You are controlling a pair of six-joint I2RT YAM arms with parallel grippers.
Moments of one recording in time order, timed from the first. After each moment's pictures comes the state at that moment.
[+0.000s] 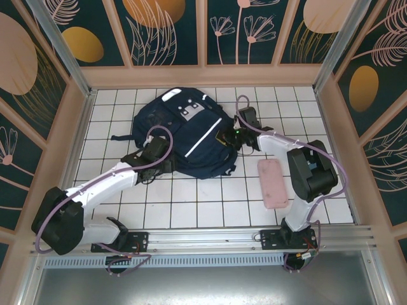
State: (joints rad) left arm -0.62 1.30 0.77 -0.47 -0.23 -0.57; right arm 0.42 1.77 1.09 -0.12 -0.44 0.97
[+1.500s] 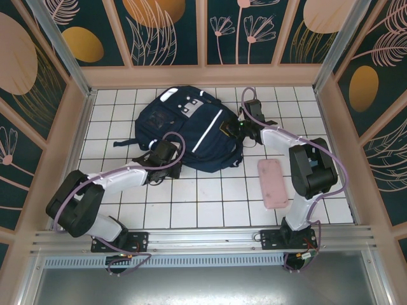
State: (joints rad) left arm -0.62 1.47 0.71 -0.21 -0.02 -0.40; right arm 0.38 1.79 1.16 -0.12 -0.44 0.98
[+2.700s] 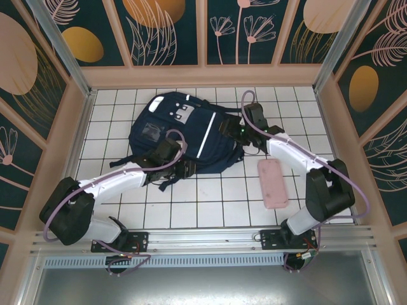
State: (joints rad) left arm -0.68 1.40 0.76 -0.25 0.13 -0.55; right arm 0.47 1.53 1.07 -0.30 -0.19 0.77
